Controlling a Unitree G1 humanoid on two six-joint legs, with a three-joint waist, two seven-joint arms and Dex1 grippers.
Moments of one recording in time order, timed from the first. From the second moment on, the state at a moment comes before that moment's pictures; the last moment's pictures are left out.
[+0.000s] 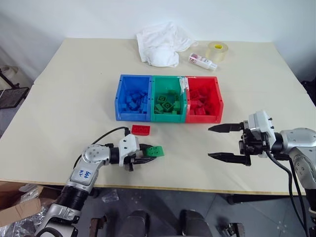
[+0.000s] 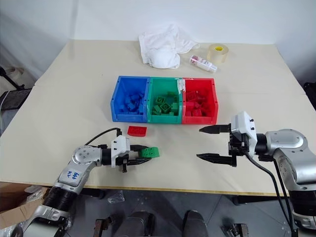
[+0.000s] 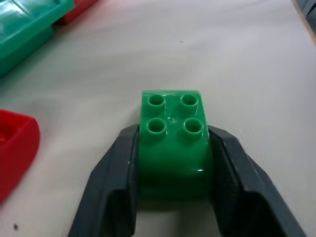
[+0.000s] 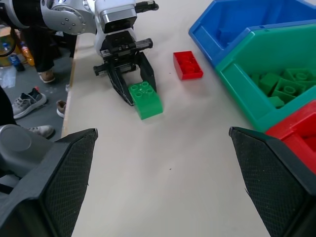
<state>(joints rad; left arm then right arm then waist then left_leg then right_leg) -0.36 0.47 -0.18 0.14 -0.18 0.00 -0.99 -0.29 -0.86 -0.14 -0.17 0.58 0.35 1.31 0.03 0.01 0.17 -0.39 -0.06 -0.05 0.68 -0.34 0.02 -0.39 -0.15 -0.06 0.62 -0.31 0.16</state>
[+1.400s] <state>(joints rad) -0.24 0.80 0.16 -0.01 -0.37 0.18 -1.14 -0.37 -0.85 -0.10 -0.10 0.56 0.32 1.31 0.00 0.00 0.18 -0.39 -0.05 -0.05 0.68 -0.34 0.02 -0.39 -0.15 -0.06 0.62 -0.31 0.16</state>
